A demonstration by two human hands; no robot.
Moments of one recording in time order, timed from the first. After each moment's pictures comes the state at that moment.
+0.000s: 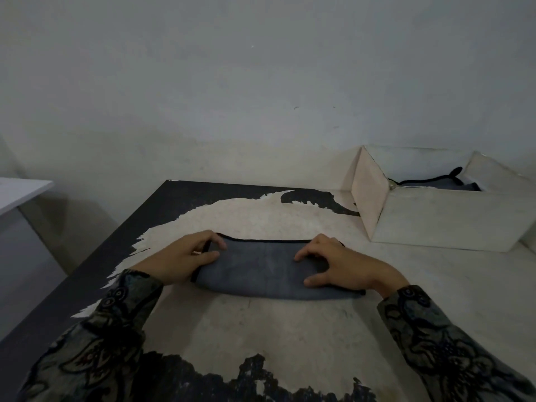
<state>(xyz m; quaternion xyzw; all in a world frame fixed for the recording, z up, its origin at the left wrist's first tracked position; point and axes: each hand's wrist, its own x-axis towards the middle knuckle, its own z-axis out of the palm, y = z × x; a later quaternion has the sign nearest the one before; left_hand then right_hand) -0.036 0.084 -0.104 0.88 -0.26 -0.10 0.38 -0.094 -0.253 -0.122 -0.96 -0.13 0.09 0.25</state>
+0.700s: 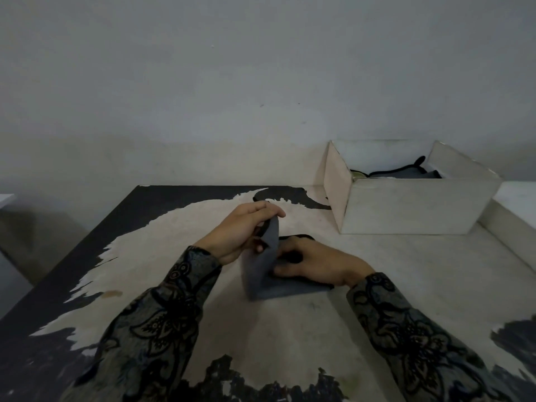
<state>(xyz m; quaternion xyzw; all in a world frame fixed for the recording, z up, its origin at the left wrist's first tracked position) -0.055 -0.077 -0.069 0.71 -0.20 -0.21 0.65 -0.109 -0.252 -0.118 -0.90 -0.18 0.07 0.39</state>
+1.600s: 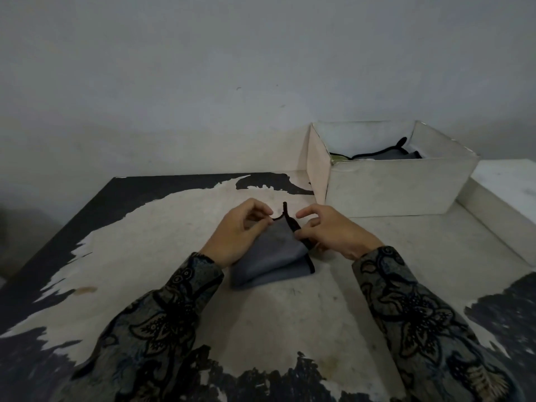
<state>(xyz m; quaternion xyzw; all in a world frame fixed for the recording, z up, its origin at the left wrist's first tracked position) -0.053 -0.097 -0.117 0.78 -0.33 -0.04 0.52 -0.117 -0.305 -0.112 -0.83 0.12 0.03 0.55</state>
